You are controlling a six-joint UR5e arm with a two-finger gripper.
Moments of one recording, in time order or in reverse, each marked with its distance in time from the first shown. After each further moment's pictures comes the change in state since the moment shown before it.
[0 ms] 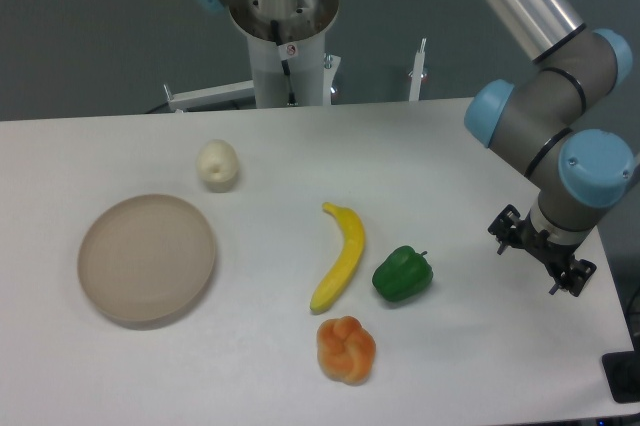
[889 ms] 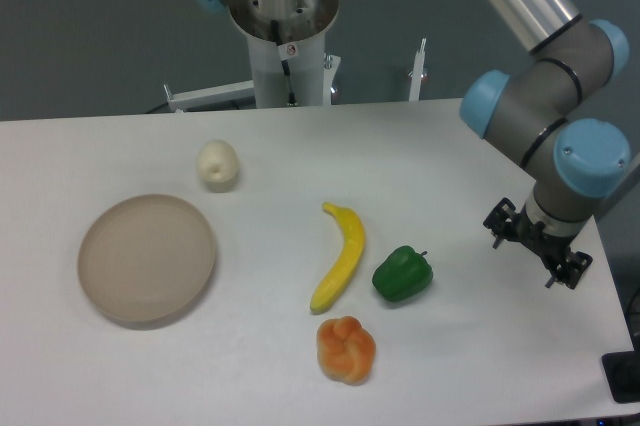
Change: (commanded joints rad) arm -0.023 0.083 -0.092 0.012 -0.017 -0.073
